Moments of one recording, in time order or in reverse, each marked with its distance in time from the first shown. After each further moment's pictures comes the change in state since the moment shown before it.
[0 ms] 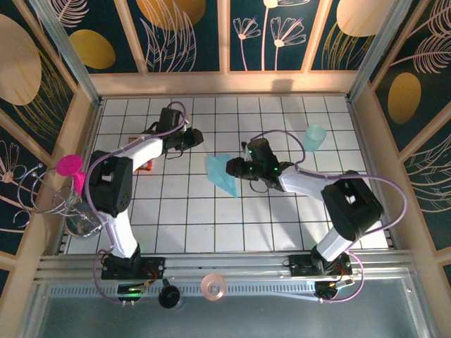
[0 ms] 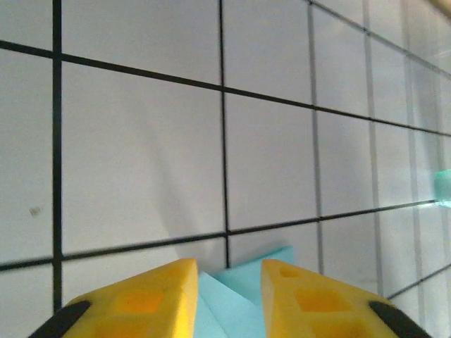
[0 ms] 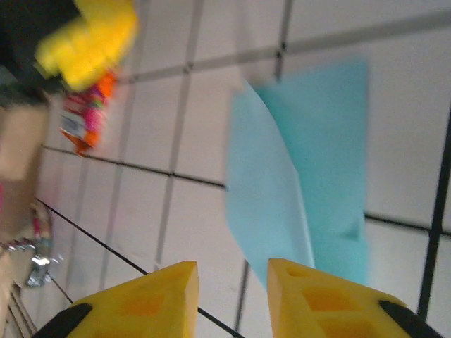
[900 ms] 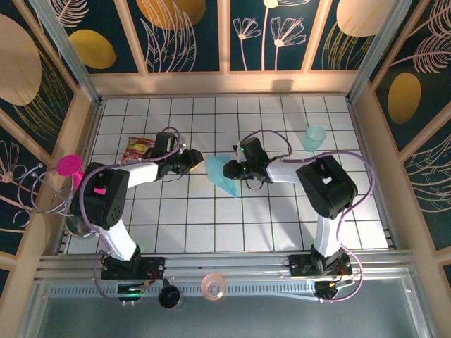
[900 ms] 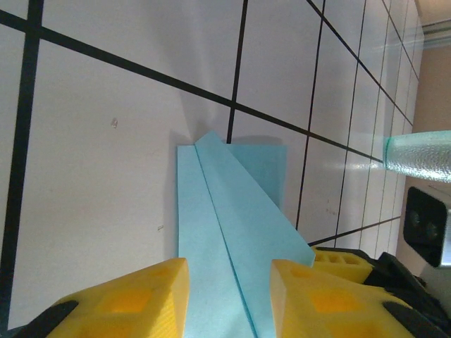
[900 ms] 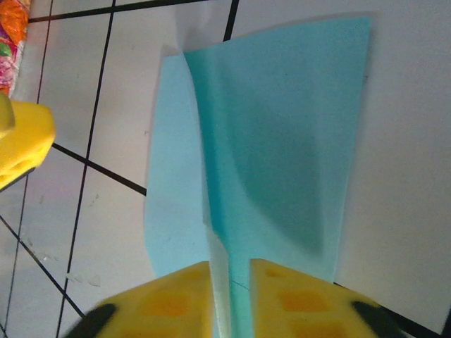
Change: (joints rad) left arm -0.014 -0.109 -0.357 0.279 0.139 -0.244; right arm -0.027 0.293 0.126 -0.018 -0.086 -0.175
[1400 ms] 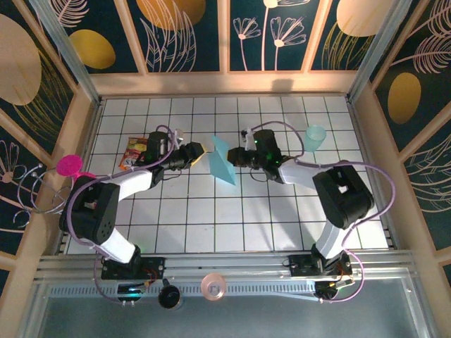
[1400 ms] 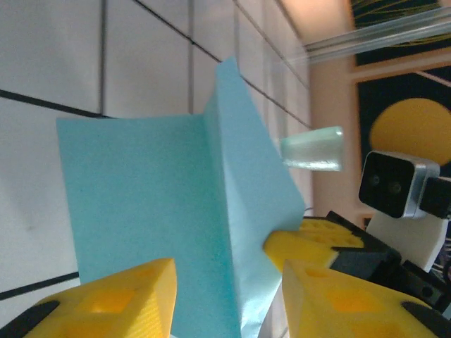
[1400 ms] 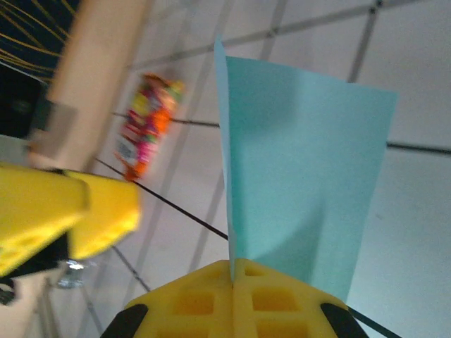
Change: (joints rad) left arm -0.008 -0.156 -0.109 0.256 0.110 -0.136; right arm -0.064 -0.174 -0.085 0.258 -0.106 0.098
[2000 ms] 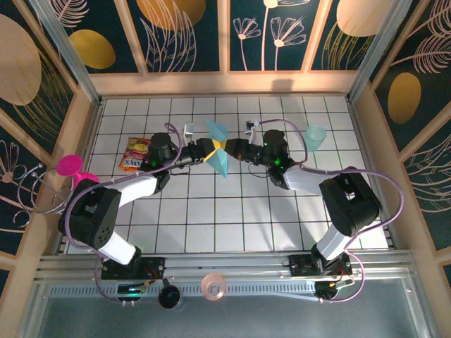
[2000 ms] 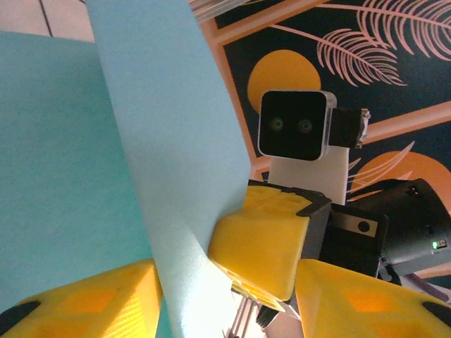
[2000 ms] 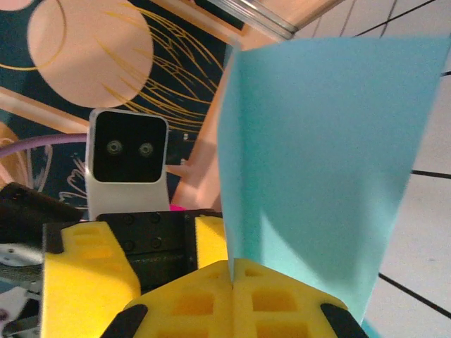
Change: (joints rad) left arm -0.090 -0.021 -0.025 0.350 0.138 -0.114; right arm 0.000 -0.064 -0.089 0.396 -0.150 0.328
